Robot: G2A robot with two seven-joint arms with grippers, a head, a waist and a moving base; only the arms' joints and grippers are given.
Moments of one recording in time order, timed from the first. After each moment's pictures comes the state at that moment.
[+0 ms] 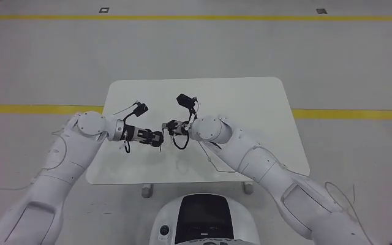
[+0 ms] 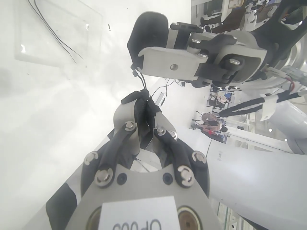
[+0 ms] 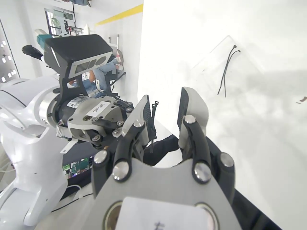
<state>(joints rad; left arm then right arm) 0.90 -0.94 -0.96 -1.09 -0.17 -0.31 -1.30 -0.78 -1.52 0.59 -1.04 -0.01 0.26 0.54</state>
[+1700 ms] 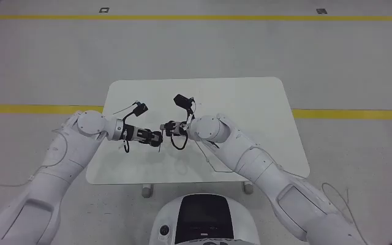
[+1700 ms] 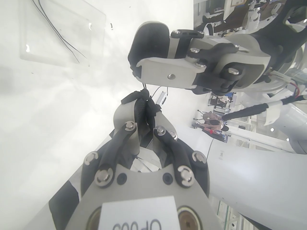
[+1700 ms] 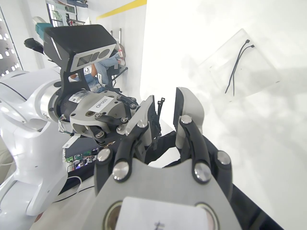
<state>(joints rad) 0.86 -0.92 -0.89 -1.07 -0.20 -0.32 -1.29 -0.79 -1.57 0.66 -1.00 -0.08 0.22 0.61</state>
